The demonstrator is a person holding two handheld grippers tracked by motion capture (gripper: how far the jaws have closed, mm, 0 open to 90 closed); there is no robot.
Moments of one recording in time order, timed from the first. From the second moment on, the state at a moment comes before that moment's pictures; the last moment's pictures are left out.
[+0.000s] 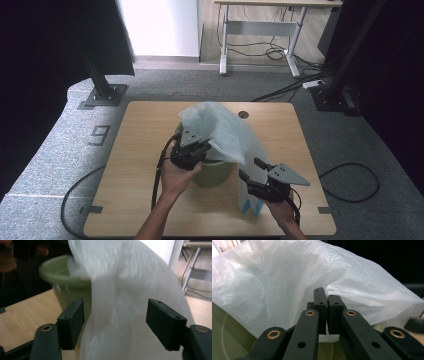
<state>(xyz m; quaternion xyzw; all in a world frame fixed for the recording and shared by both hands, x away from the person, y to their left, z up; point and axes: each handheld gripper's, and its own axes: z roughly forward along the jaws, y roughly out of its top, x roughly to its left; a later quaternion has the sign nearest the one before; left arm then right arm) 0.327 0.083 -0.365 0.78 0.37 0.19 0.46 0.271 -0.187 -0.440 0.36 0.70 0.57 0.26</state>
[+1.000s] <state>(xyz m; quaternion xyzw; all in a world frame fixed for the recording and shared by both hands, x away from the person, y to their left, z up) 0.322 0.083 -0.368 0.78 0.37 0.18 0.47 0.276 -0.151 -0.477 0.38 0.72 0.52 0.24</state>
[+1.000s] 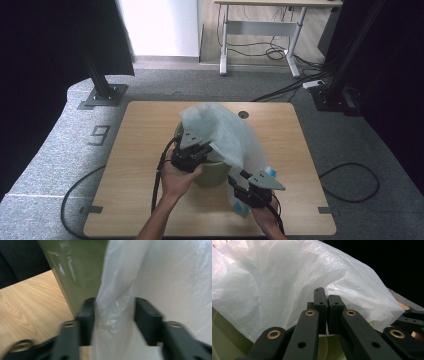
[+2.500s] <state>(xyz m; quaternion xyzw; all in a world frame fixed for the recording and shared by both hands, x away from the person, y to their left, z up) 0.314 0.082 -0.366 0.78 0.34 0.18 0.49 0.278 -0.187 -0.379 0.31 0.67 0.59 0.32</state>
